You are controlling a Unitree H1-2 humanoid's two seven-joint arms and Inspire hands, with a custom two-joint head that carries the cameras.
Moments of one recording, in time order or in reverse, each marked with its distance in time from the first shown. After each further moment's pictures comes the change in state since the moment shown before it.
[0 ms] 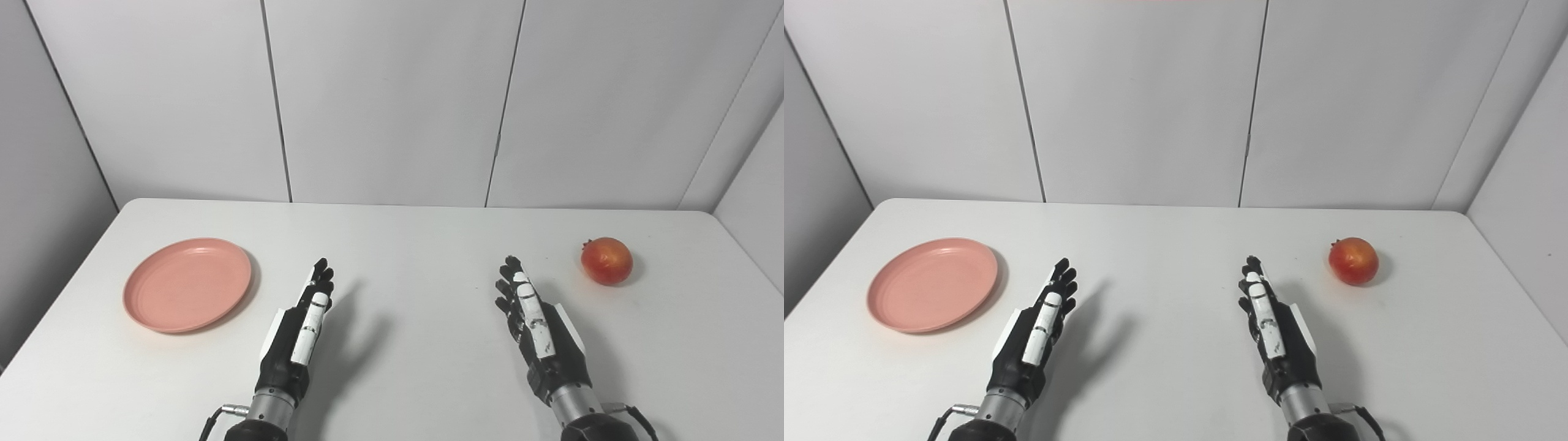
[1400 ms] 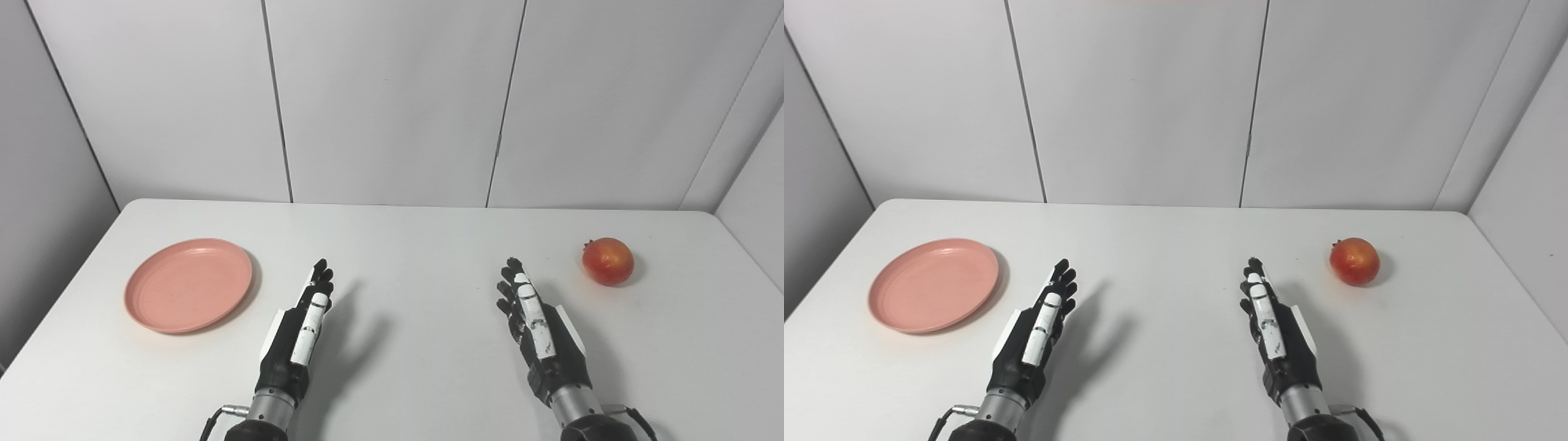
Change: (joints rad) left arm 0.000 -0.001 0.003 0.012 -0.001 -0.003 -0.002; right arm 0.000 0.004 -0.005 0.008 -0.005 0.000 -0.003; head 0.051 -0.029
